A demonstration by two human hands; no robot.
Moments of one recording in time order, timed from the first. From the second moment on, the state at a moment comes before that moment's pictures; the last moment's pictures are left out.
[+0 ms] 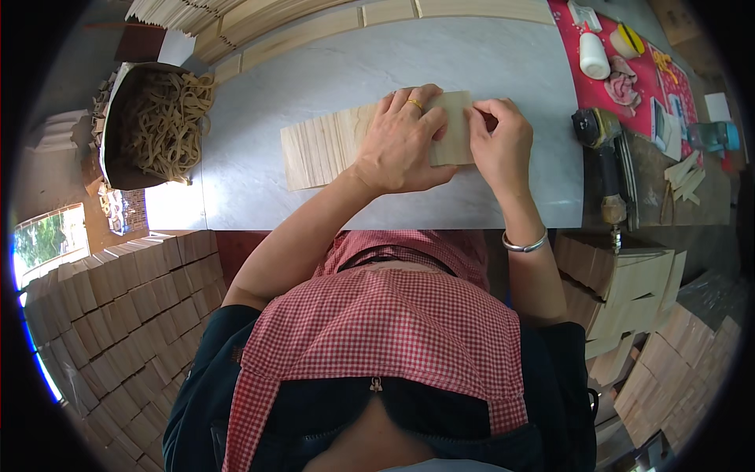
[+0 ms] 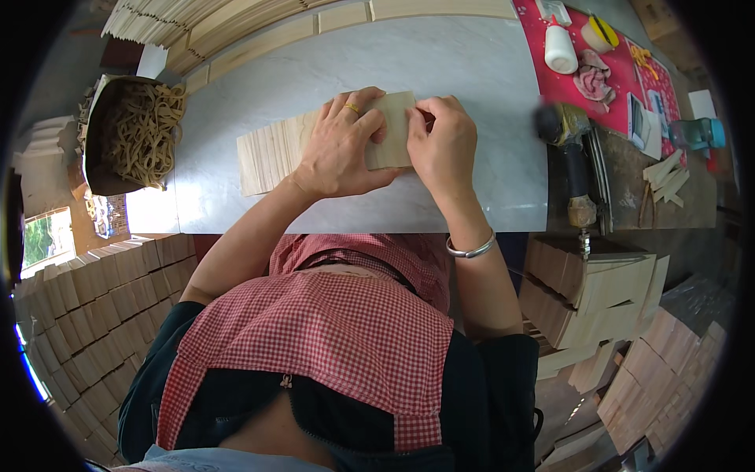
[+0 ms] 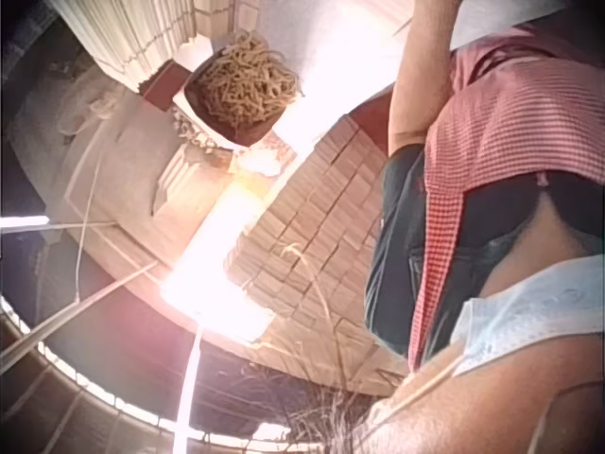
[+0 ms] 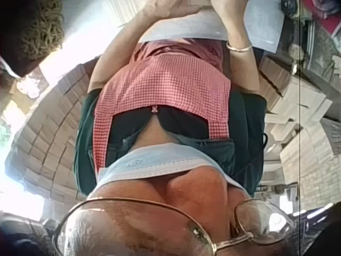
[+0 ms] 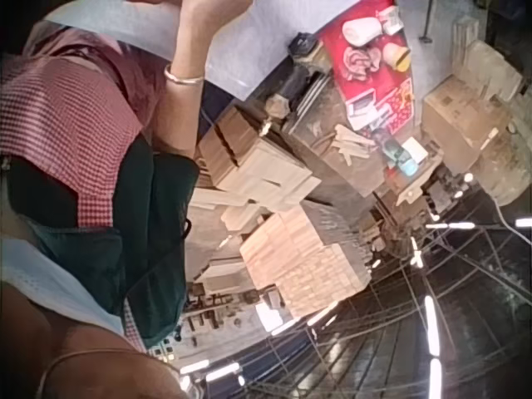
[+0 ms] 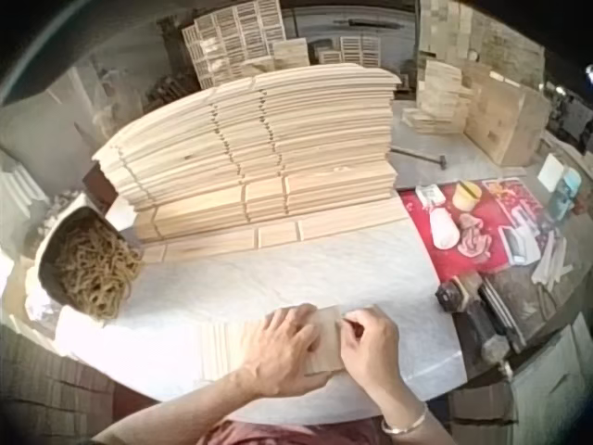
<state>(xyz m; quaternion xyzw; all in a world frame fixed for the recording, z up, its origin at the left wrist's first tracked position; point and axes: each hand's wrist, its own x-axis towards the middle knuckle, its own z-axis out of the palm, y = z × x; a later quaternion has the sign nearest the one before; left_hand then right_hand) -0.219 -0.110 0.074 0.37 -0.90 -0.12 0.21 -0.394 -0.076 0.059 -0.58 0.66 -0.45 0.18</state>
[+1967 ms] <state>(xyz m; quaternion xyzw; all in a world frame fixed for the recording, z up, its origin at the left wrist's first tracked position) -0.211 -0.116 0.064 0.36 -0.90 -0.10 0.22 -0.605 -0.020 0.072 -0.48 0.87 0.00 0.10</state>
